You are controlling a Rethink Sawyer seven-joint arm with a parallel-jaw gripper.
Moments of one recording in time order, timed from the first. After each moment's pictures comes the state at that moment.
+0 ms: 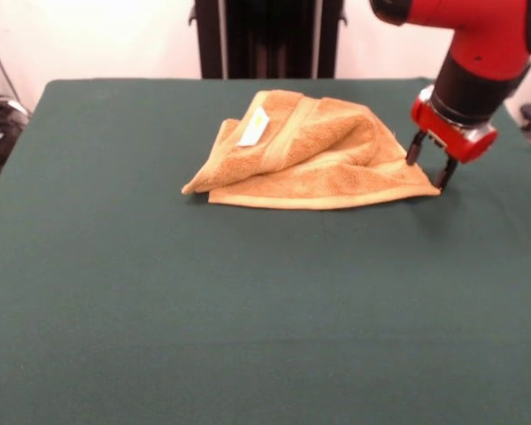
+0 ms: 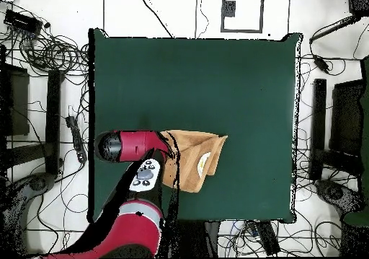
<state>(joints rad) 0.29 -0.32 -0.20 1.53 0.15 0.54 2.78</state>
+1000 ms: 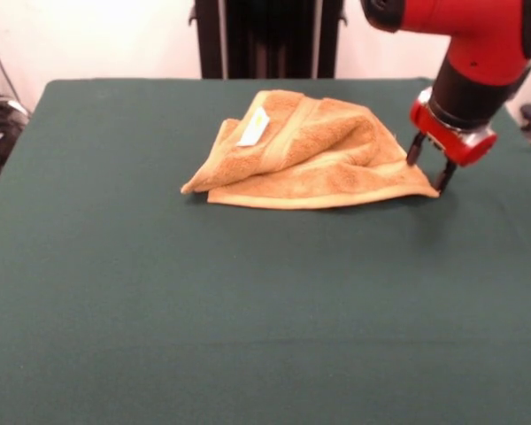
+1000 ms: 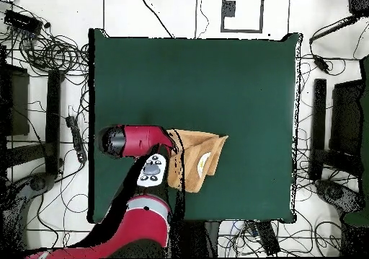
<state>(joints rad) 0.25 -0.32 -0.17 1.50 0.15 0.61 2.78</state>
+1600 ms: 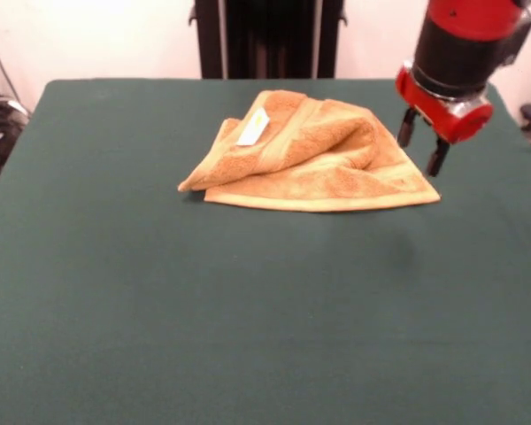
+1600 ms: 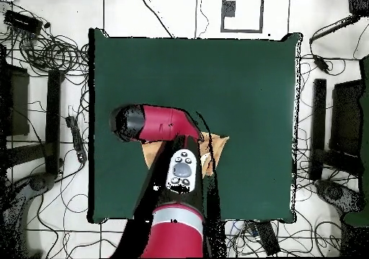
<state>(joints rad) 0.13 -0.45 -0.15 1.45 0.14 0.73 2.78</state>
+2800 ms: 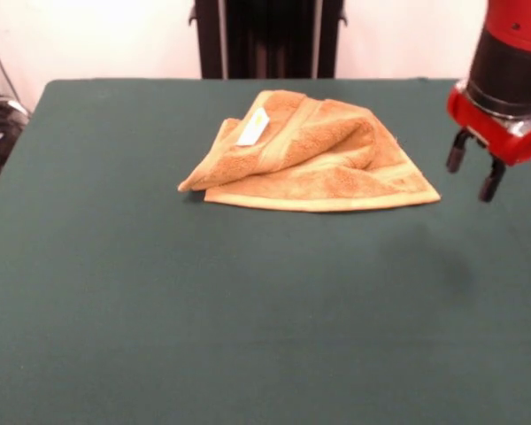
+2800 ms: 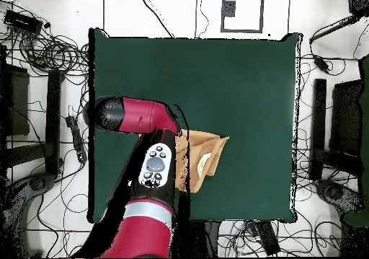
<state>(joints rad) 0.24 -0.36 -0.22 1.35 0.28 0.70 2.81</state>
